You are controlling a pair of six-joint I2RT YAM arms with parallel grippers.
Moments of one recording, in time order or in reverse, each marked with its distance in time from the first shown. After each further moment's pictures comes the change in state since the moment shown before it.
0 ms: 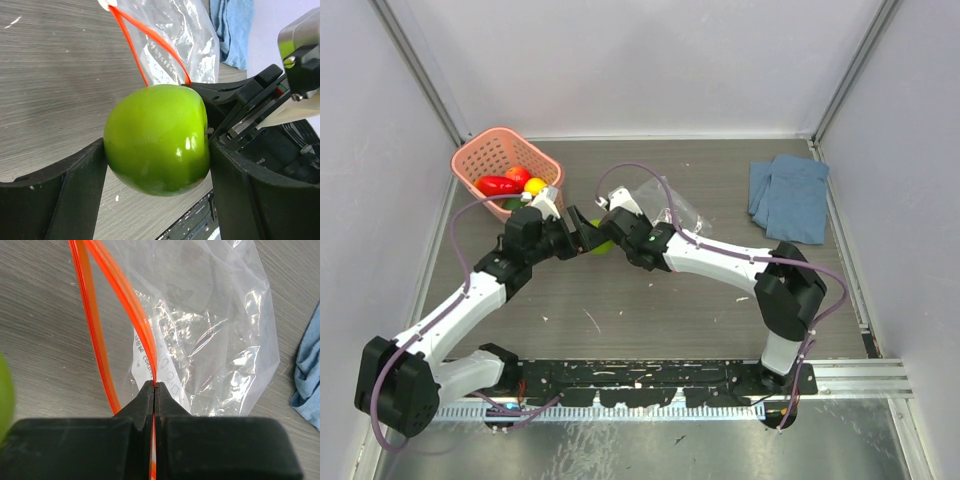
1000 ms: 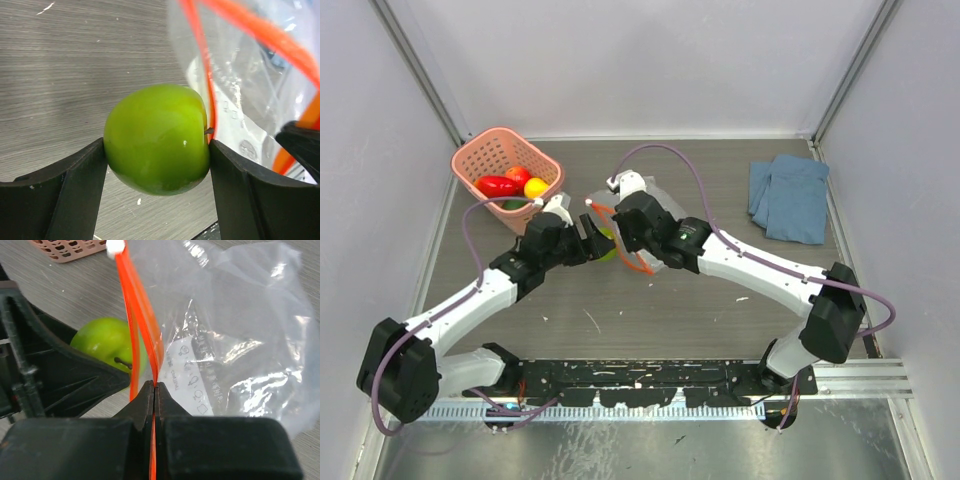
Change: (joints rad) left arm -0.121 0.069 -0.003 -0.010 -0.198 0.025; right arm 0.000 -0.229 0.000 0.041 -0.323 0.124
